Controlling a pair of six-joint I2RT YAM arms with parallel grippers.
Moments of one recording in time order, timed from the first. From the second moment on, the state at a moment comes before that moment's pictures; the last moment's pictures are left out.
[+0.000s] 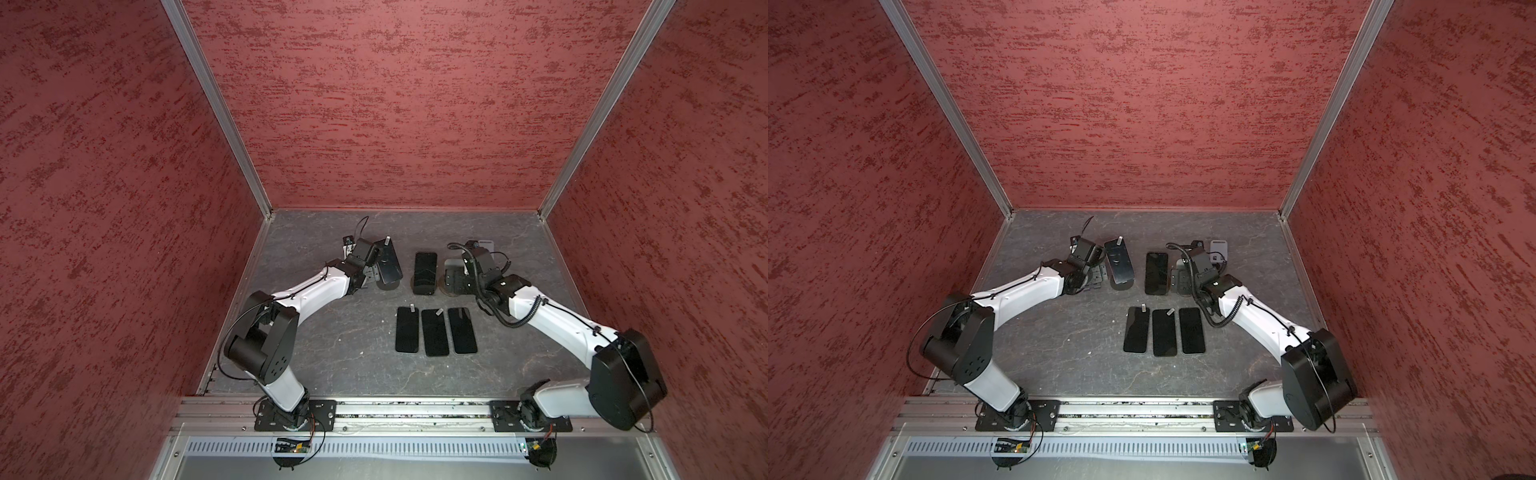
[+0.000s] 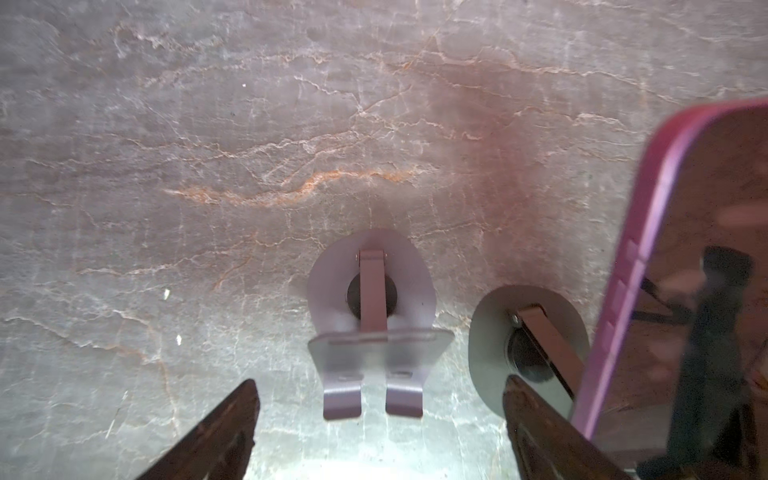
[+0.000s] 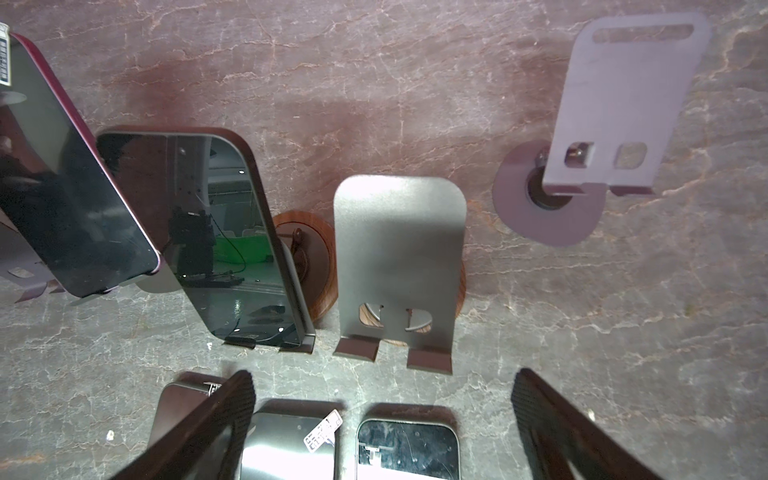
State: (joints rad) left arm -0.51 1.62 1.07 -0.46 -0.40 -0.64; right arm 0.49 1.39 0.94 -0.39 0.17 0.43
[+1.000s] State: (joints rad) left arm -0.68 1.18 0.67 -0.24 -0.35 -0.58; right arm 0.55 1.50 1.05 -0.37 0.12 0.49
